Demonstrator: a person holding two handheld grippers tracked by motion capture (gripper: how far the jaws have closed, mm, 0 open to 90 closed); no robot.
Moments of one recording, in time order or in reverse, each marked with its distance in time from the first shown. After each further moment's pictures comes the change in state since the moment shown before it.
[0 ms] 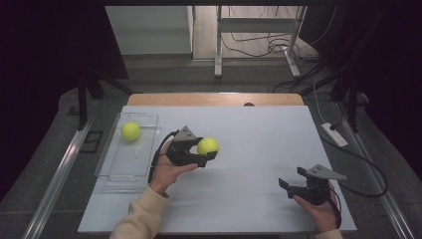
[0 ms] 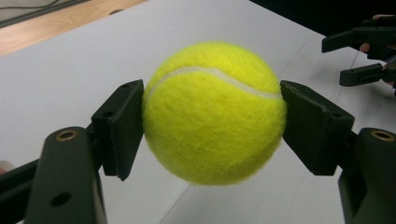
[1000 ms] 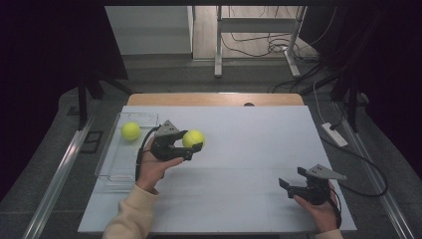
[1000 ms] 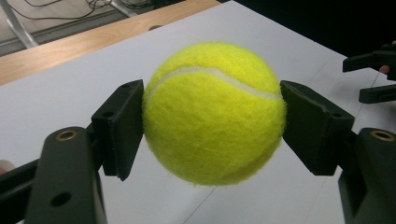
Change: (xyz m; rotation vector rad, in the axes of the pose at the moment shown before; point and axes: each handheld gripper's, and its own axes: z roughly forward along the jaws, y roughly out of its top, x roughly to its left) left arm 0.021 -0.002 -0.033 -0.054 0.077 -0.044; right arm -0.001 -0.001 0.000 0.001 -0.002 0.001
